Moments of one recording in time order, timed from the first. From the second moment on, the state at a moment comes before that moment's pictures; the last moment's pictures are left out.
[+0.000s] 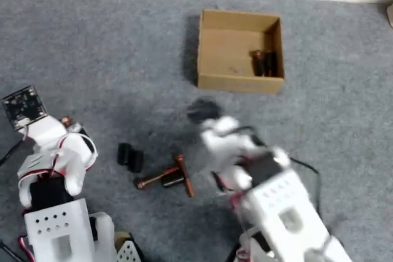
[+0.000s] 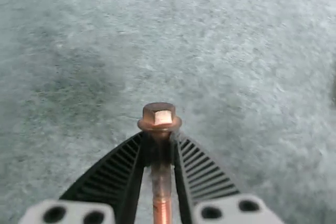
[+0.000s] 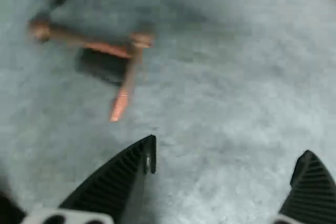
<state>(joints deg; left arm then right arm) -23.4 -71.3 63.1 60.2 17.9 -34.5 -48.4 47.3 76.9 15.9</state>
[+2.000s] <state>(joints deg) -41.4 -71.3 63.1 60.2 17.9 -60.1 -5.4 48.8 48.7 29.8</state>
